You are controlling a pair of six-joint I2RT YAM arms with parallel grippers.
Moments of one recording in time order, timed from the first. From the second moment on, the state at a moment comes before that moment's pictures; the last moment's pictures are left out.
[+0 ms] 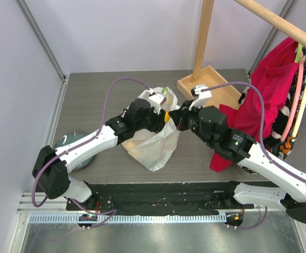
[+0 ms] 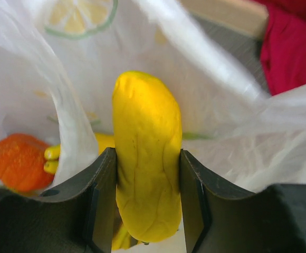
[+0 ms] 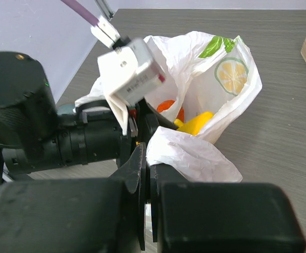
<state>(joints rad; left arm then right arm) -0.80 1.45 1.15 -0.18 0.02 -0.17 0.93 1.03 1.14 -0.32 0.37 0.44</state>
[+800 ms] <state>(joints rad) -0.80 1.36 1.17 -0.33 -0.03 -0.14 0.93 1.03 1.14 -0.32 0.37 0.44</state>
